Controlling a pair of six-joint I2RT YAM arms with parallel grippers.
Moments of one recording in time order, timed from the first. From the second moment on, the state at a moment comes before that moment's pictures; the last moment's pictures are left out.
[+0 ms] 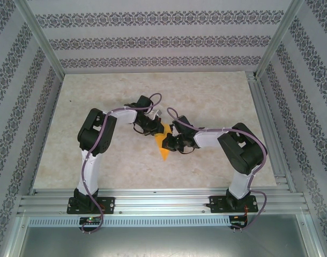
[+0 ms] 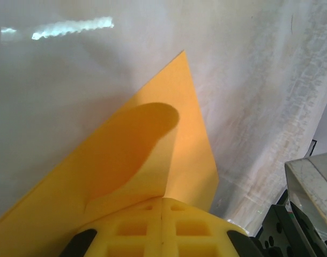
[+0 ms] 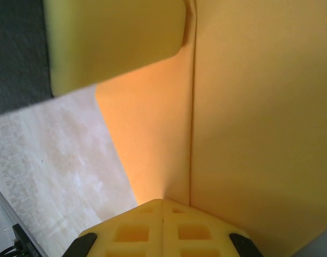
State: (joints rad) left arm -0.45 2.19 1.45 -0.49 0.76 -0.52; right arm 0.64 1.82 0.85 -0.02 -0.47 0.81
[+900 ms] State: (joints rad) left arm -0.36 2.41 1.82 -0.57 0.77 -0.47; right arm 0.63 1.82 0.80 0.07 -0.47 0.82
